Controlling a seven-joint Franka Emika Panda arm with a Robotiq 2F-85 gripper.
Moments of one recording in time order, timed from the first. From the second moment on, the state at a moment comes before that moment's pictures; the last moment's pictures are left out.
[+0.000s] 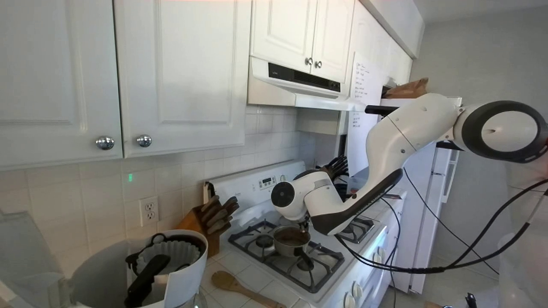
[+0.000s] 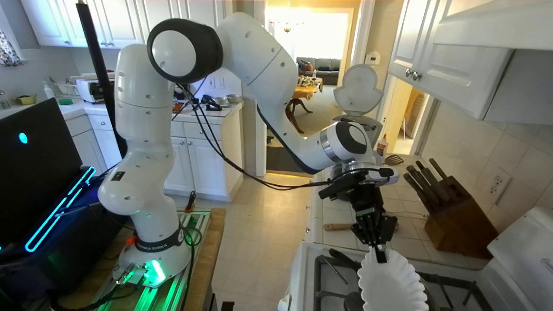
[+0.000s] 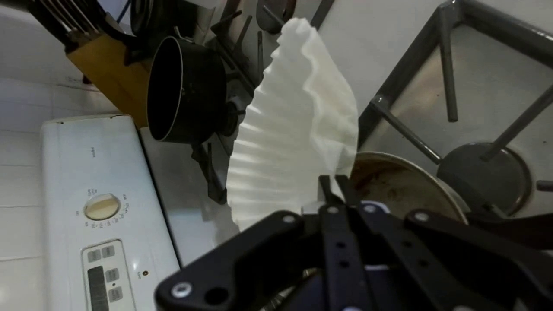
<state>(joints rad) 0.05 0.25 0.00 -2.07 -1.13 1.99 0.34</state>
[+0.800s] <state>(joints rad) 0.04 0.36 0.00 -1.95 -1.15 2.06 0.34</state>
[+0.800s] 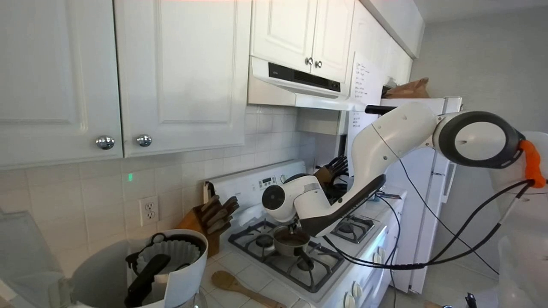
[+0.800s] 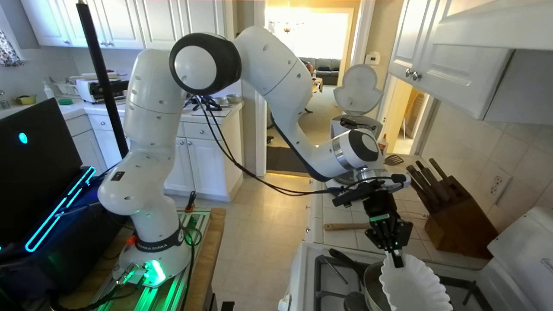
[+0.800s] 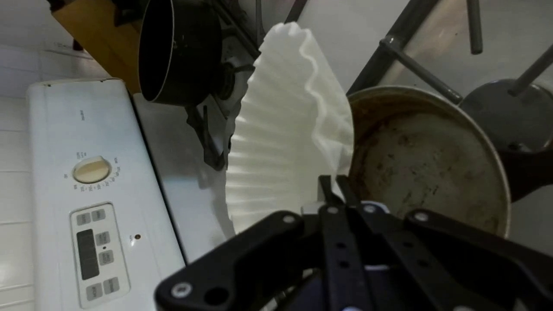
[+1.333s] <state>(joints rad) 0.06 0.42 0.00 -1.92 -1.15 2.13 0.38</state>
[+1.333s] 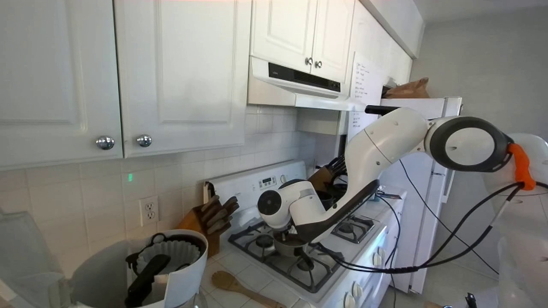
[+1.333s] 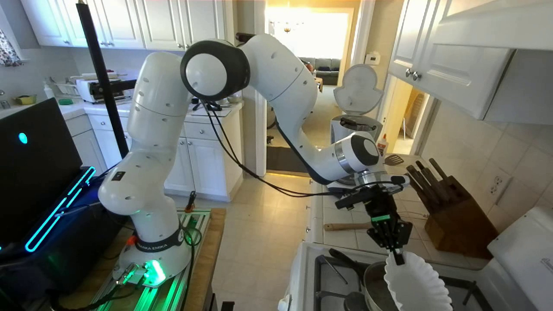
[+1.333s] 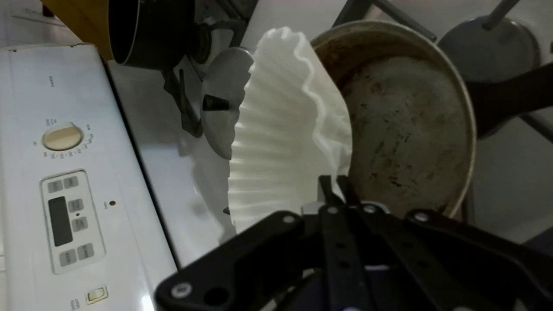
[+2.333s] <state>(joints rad) 0.06 0.45 0.00 -1.92 -1.12 2.21 0.38</state>
